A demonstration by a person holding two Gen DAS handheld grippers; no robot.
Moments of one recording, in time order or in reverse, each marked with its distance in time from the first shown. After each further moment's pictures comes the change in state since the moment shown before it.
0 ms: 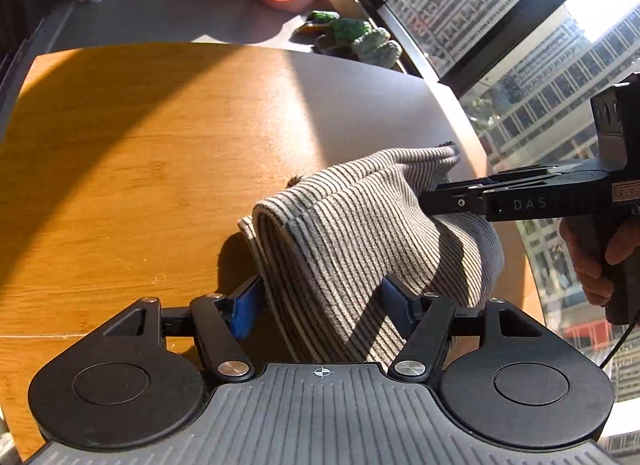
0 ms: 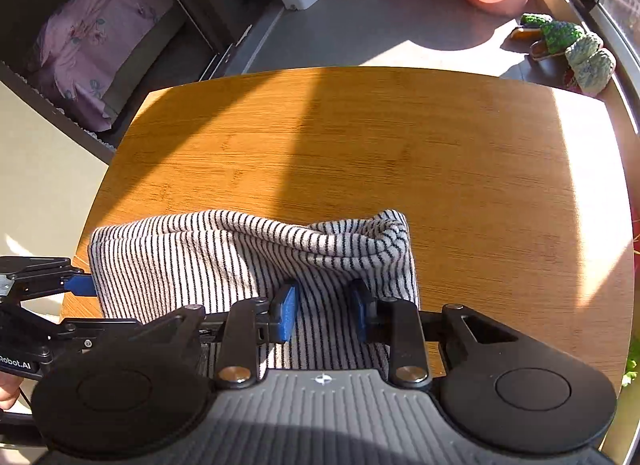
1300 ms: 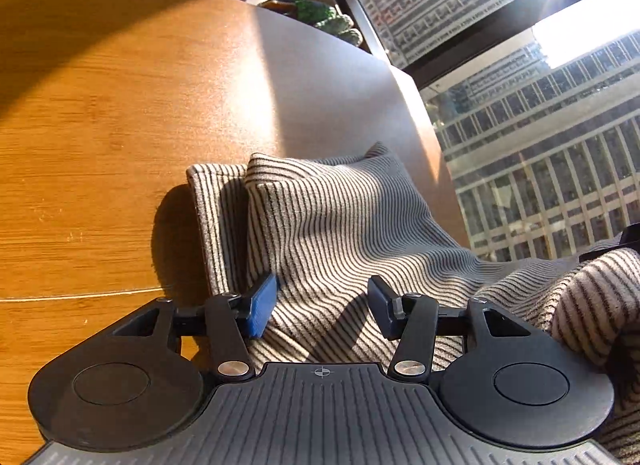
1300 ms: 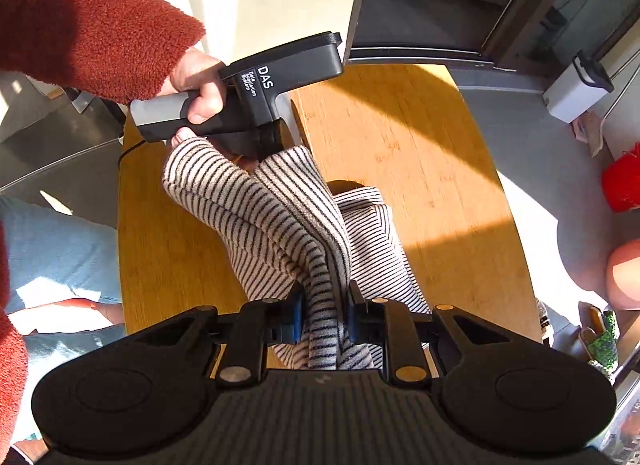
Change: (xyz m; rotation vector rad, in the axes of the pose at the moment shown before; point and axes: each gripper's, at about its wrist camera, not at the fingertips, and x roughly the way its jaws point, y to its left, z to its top) left arm 0.063 0.038 0.010 -0.140 0.075 -0.269; right arm -0.108 0.141 0.002 -1.132 0.231 0.060
